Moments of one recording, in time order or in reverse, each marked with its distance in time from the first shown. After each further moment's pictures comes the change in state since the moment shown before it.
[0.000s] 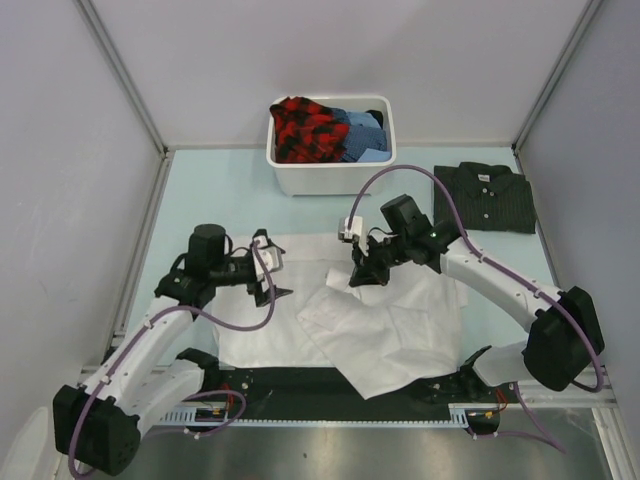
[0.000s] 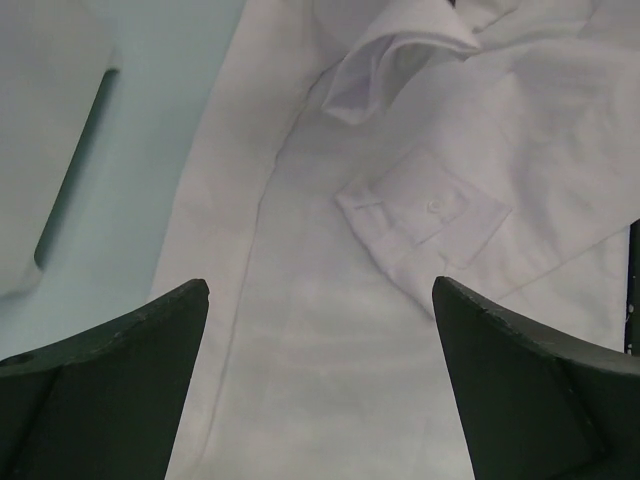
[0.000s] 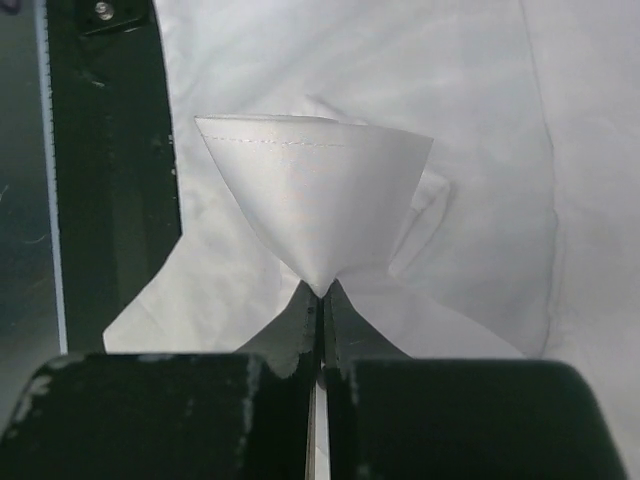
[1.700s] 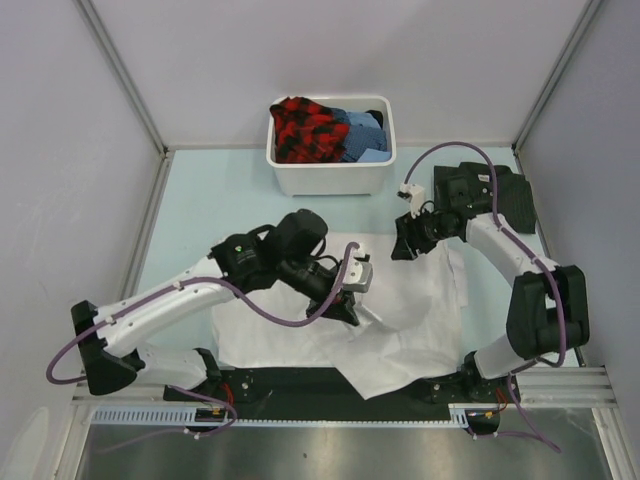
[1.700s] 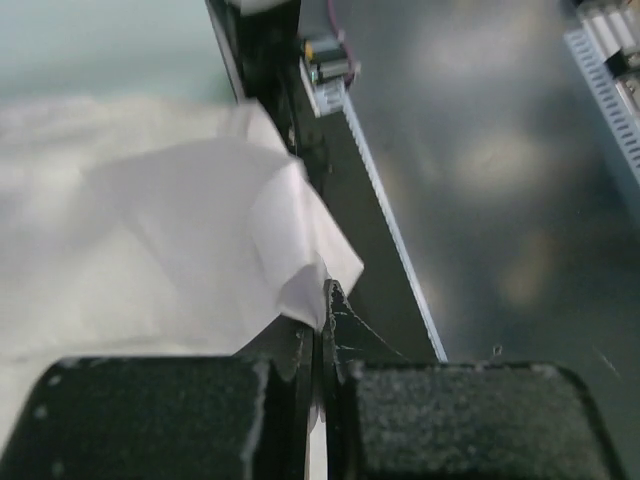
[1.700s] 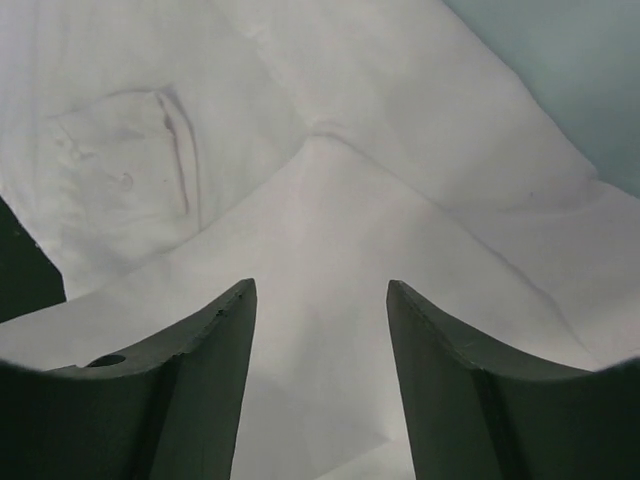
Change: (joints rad) left arm -0.743 0.385 0.612 -0.351 -0.041 -0.357; right arm -0.444 0.115 0.007 -0.036 0.073 0.171
